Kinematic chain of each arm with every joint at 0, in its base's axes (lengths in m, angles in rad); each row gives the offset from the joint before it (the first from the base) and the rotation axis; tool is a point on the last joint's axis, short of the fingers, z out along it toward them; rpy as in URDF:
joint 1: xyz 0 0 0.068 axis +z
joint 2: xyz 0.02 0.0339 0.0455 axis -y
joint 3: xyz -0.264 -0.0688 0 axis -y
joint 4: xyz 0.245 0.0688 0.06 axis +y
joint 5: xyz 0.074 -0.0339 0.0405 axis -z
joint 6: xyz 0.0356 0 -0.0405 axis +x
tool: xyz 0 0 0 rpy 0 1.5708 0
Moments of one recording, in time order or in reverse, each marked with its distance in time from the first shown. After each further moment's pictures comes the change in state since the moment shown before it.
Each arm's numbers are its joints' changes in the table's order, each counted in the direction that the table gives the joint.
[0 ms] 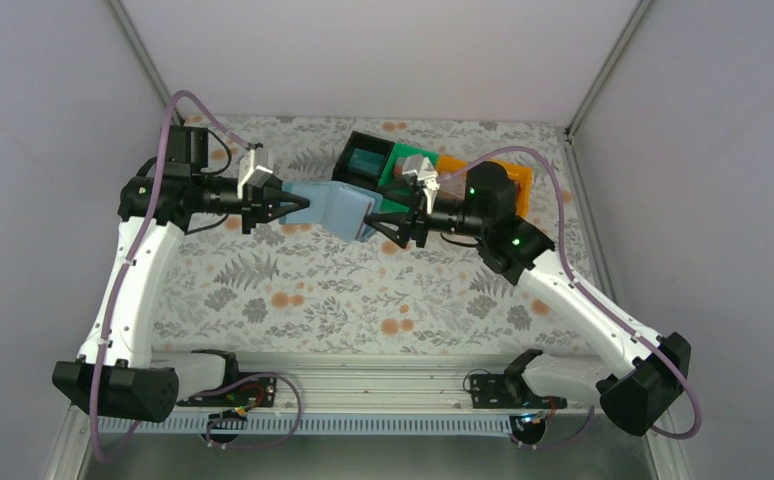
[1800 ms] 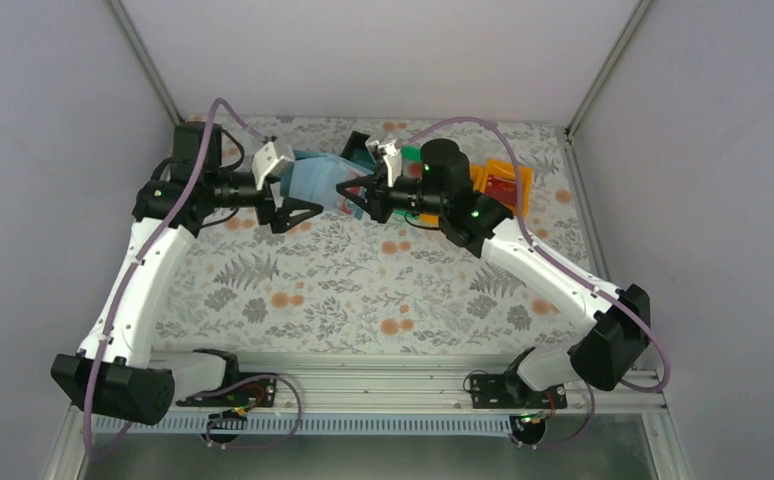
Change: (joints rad) left arm -0.053 0.003 -0.066 -0.203 -0.253 -0.212; right arm 0.090 -0.253 0.214 0.007 0.088 0.210
